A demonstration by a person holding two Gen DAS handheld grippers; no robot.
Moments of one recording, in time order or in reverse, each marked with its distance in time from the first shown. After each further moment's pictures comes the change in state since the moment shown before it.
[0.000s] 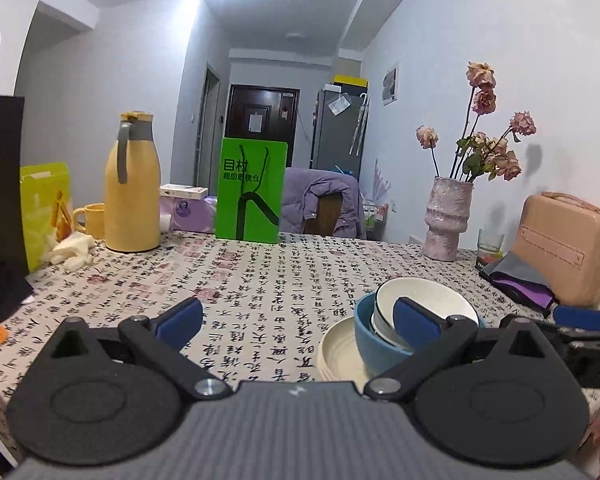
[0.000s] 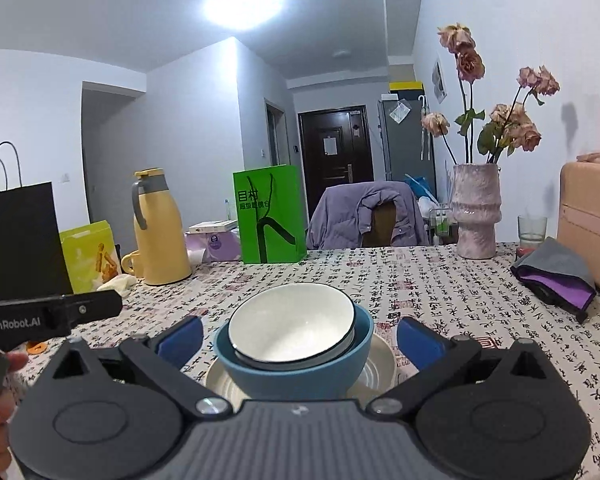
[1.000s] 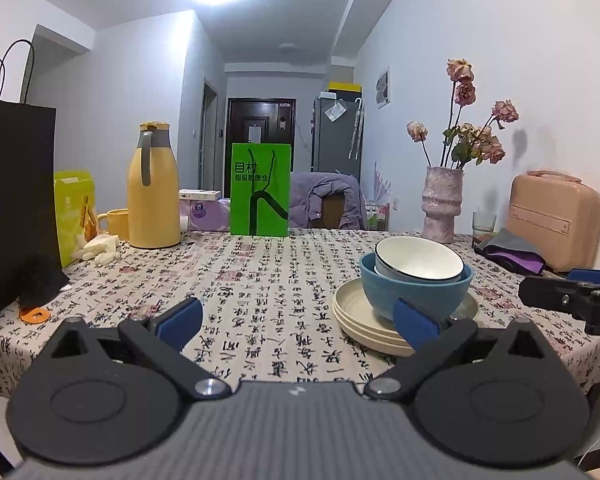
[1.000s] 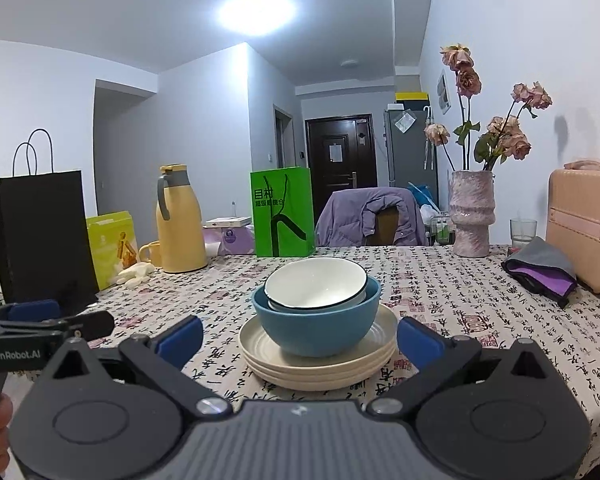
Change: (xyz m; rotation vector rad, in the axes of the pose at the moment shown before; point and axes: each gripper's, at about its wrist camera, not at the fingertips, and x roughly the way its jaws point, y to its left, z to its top) left arm -0.073 0.014 -0.048 0.052 -0.028 0.009; right arm -0.069 0.024 -0.032 -0.029 -0.017 0.009
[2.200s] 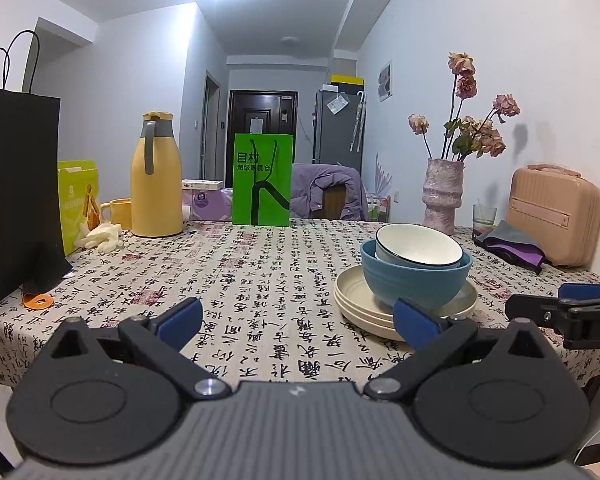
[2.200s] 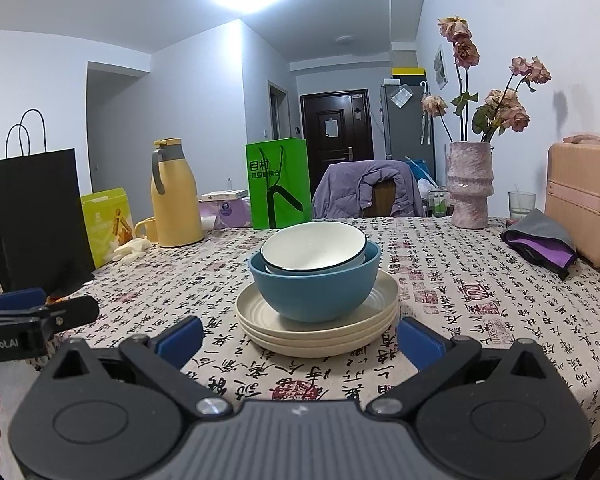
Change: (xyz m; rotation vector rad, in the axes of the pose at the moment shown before) left arm -0.005 0.004 -0.008 -0.006 0.021 0.002; right arm 0.009 -0.002 -0.012 0.016 0.081 -0.014
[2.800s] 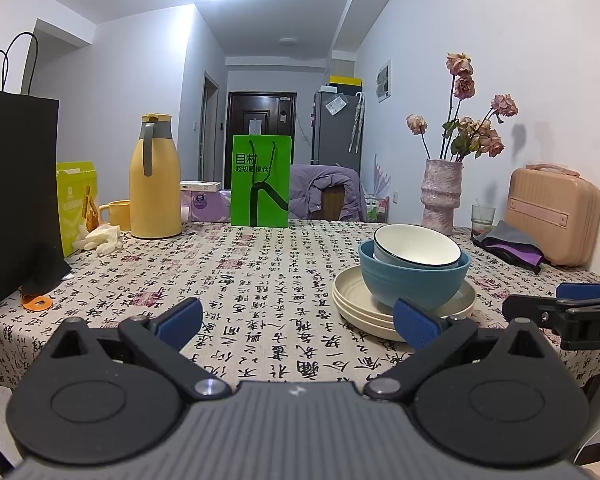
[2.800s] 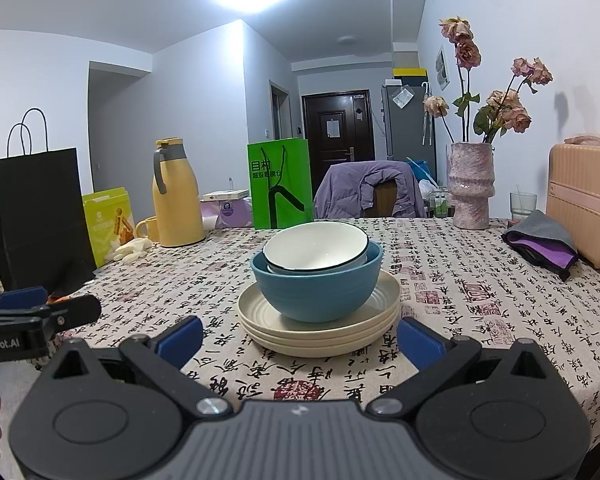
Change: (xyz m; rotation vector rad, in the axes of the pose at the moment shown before) left arm -0.001 -0.002 0.000 0.004 -0.003 -0.003; right arm 0.001 0.001 0.000 -0.001 0.000 0.001
